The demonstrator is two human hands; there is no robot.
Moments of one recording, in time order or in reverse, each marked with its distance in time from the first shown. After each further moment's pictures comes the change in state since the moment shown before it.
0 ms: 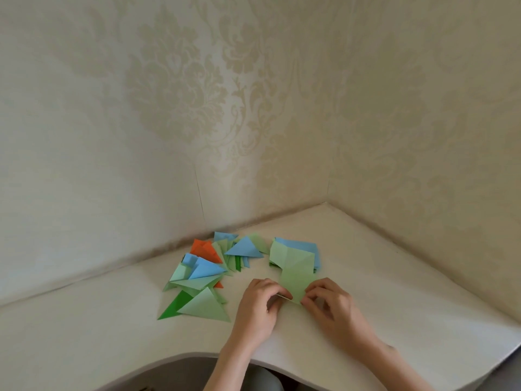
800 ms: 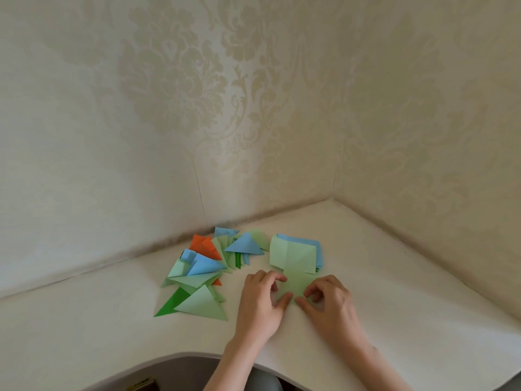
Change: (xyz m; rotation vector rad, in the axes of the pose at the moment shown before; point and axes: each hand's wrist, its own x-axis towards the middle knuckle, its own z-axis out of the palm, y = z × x) left_hand 0.007 0.005 0.011 0.103 0.097 -0.113; right_hand 0.012 0.006 0.021 -0.014 0.127 0.184
